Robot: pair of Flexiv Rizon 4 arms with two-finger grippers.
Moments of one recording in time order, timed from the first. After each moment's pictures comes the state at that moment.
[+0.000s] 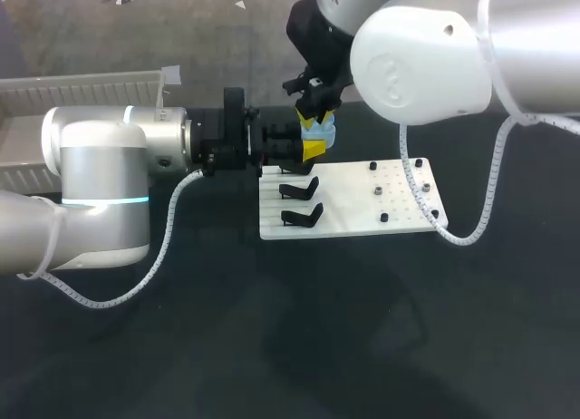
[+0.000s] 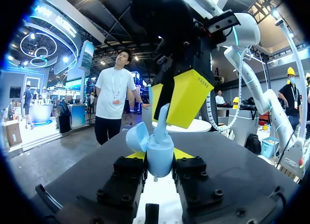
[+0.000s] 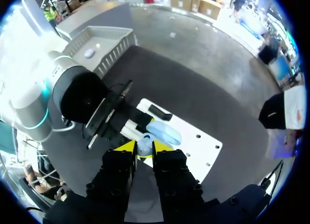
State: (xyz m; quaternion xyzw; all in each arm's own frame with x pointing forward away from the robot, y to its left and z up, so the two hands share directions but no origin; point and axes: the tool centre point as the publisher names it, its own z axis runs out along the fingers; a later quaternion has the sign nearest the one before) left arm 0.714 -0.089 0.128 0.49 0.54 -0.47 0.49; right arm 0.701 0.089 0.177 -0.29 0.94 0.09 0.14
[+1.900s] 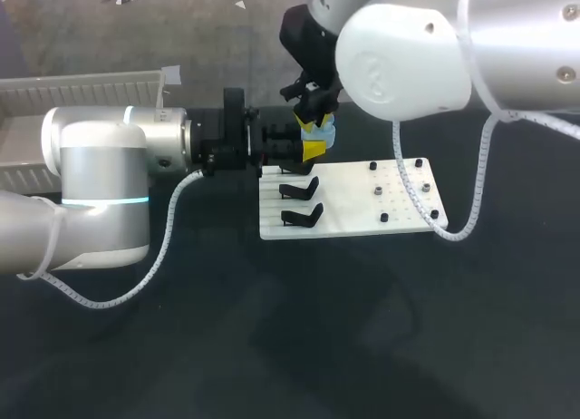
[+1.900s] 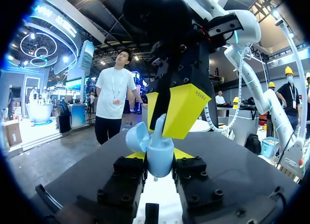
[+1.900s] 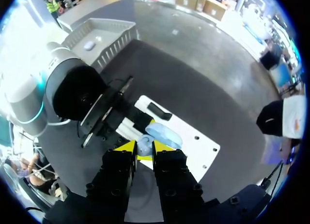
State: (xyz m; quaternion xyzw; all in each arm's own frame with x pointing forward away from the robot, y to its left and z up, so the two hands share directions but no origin) left arm 0.714 -0.089 0.127 0.49 0.54 -0.47 0.49; right arm 0.704 0.089 0.168 -0.32 0.94 0.07 0.12
